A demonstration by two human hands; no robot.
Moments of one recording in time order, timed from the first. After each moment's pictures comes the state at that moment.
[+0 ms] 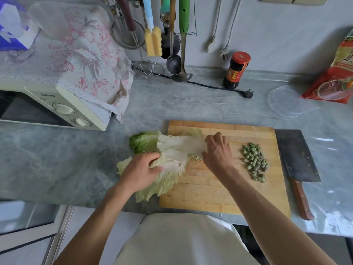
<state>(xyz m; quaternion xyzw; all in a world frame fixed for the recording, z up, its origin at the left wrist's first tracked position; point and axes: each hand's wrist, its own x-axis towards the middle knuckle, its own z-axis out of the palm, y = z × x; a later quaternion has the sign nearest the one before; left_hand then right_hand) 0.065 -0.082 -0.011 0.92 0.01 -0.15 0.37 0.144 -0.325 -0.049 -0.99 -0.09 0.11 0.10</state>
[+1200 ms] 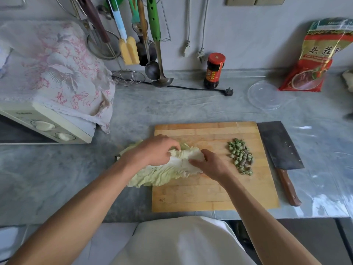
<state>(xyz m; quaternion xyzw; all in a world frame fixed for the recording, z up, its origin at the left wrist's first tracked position) 0.156 -0.142 0.019 0.93 -0.19 -0.29 0.13 0.117 -0.359 -0.047 -0.82 0.07 0.29 0.48</state>
